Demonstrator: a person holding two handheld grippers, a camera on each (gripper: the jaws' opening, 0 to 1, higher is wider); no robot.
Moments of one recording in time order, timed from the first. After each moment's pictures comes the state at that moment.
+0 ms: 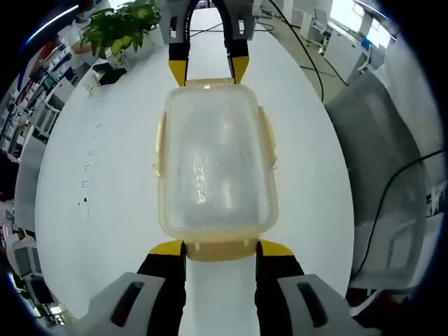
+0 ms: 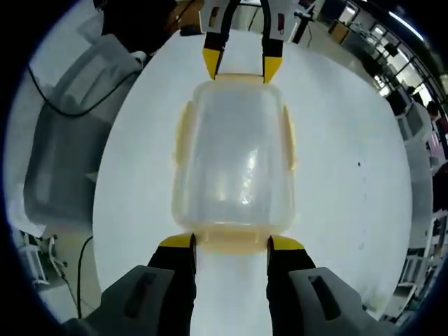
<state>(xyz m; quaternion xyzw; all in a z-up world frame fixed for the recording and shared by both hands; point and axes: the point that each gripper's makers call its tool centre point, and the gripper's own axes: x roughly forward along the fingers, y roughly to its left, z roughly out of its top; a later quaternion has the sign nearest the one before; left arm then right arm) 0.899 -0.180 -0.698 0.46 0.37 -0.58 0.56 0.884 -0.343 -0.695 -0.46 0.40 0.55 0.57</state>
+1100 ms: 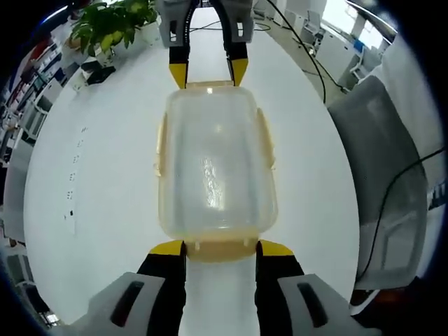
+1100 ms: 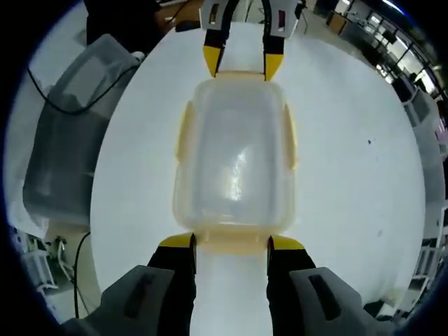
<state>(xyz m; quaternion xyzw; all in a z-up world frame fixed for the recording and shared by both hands) 0.910 -0.197 -0.724 0.45 0.38 -0.61 0.54 0.889 -0.360 -0.724 -0.43 0.42 0.56 0.56</state>
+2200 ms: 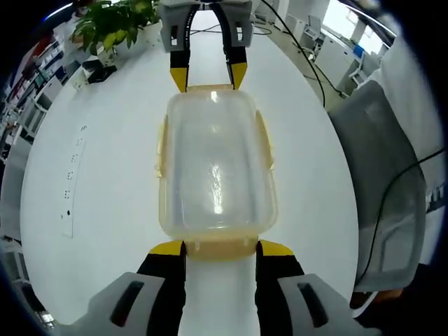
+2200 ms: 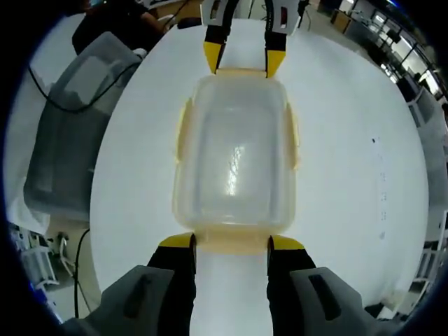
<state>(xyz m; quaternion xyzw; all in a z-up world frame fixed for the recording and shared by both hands) 0.911 -0.203 -0.724 0.43 0.38 -0.61 0.54 0.896 -0.366 -0.728 -0.44 0.43 0.57 0.55</state>
